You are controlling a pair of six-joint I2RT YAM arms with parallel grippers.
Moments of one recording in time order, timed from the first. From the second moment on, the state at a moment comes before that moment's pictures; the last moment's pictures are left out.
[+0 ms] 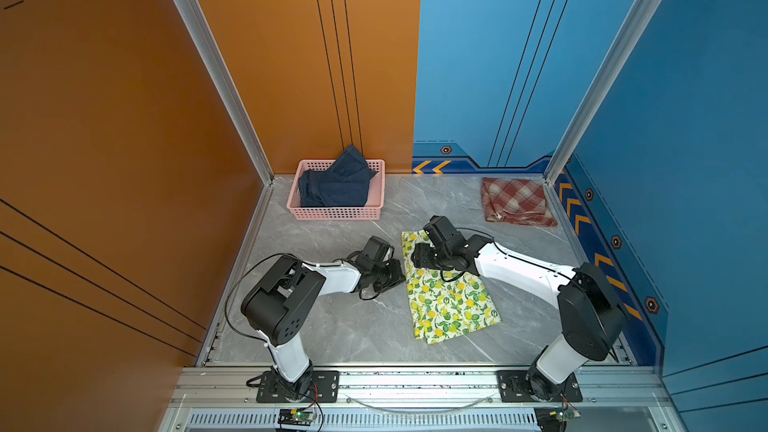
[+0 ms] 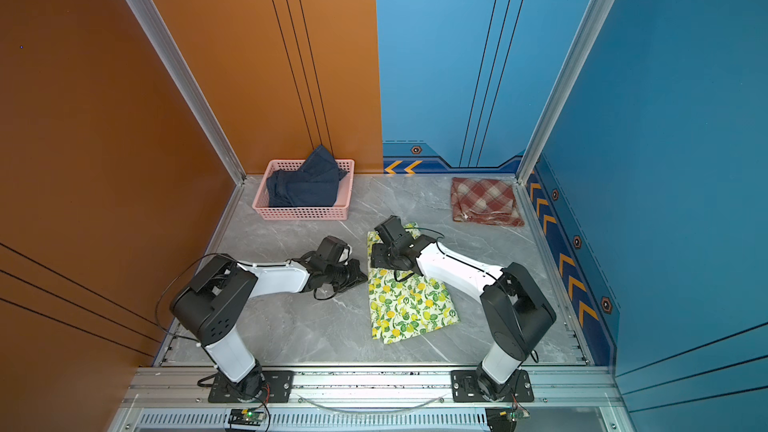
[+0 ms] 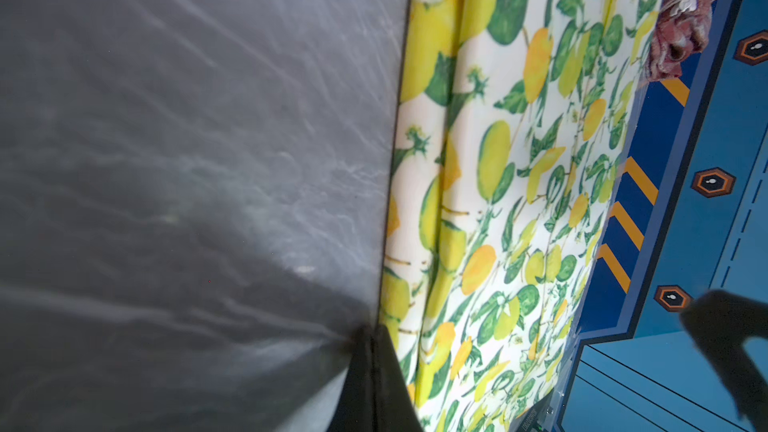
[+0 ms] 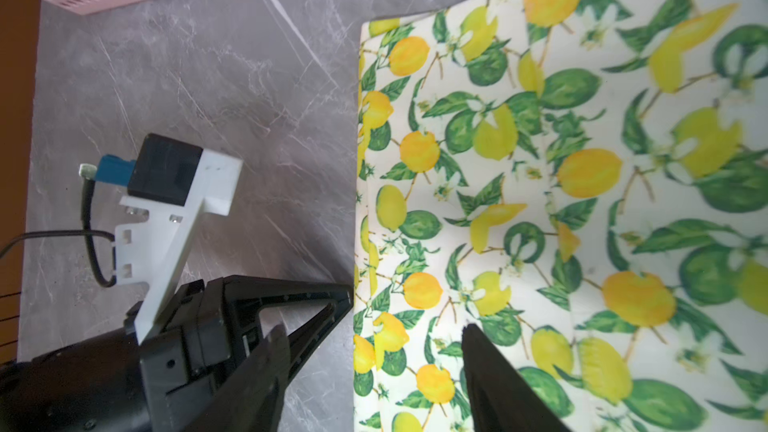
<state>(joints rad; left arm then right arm) -0.59 1.74 0.77 0.07 0.37 -0.97 0.69 1.63 1.12 -0.44 0.00 0.71</state>
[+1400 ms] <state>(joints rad) -0.59 1.83 1.41 -0.50 0.28 -0.49 0.34 1.14 0.73 -0.61 0.20 0.78</state>
